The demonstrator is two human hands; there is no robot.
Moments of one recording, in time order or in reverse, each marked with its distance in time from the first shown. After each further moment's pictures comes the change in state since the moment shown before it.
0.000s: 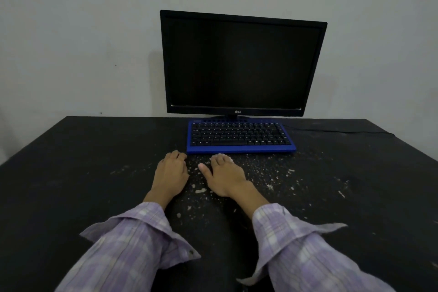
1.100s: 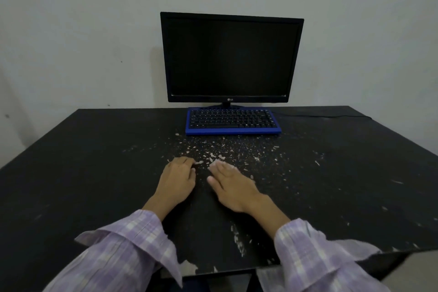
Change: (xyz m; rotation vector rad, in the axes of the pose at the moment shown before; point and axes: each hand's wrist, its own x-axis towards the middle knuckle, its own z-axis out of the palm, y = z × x) left_hand -0.099 0.034 -0.023 -0.038 -0.009 0.124; right_hand -0.135 -0.005 0.020 0.036 0.046 -0.156
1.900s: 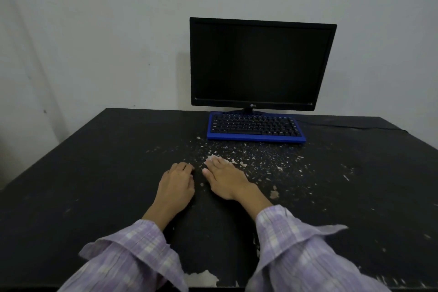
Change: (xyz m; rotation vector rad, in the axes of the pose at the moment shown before) left_hand -0.020 -0.033 -0.020 0.085 0.012 -0.118; right_hand 0.080 -0.031 0.011 -0.051 -0.028 -0.067
